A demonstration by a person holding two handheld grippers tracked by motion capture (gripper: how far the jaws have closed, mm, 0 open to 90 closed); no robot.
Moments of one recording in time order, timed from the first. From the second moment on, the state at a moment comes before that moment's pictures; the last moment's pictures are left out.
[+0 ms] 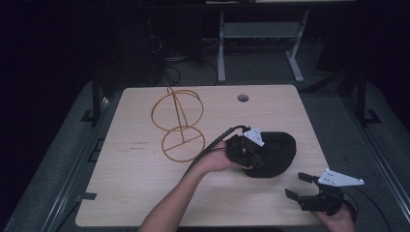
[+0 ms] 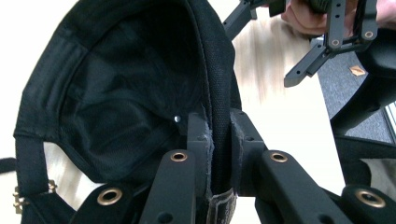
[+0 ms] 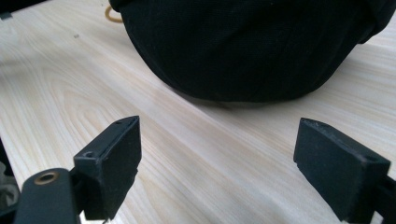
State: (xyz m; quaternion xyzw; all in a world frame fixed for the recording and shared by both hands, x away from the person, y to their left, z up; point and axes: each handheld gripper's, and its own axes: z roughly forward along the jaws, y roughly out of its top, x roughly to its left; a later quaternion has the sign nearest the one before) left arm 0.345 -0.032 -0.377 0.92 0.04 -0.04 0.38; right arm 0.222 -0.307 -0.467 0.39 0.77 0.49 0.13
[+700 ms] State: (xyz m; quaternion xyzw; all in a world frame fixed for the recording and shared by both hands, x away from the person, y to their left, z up) left arm 0.351 -0.019 -0.320 0.87 0.07 -0.06 0.48; right arm 0.225 -0.294 -0.440 0.37 0.74 0.53 0.15
